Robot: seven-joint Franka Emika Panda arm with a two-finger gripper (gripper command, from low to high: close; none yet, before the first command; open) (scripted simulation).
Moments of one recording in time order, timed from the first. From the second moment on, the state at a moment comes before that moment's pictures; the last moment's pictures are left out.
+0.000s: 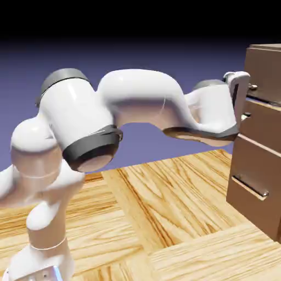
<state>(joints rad) 1.67 -0.75 -1.53 -1.87 -2.83 2.75 -1.82</state>
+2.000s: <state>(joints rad) 0.92 -0.71 -0.95 -2.35 -2.90 2.76 -1.57</state>
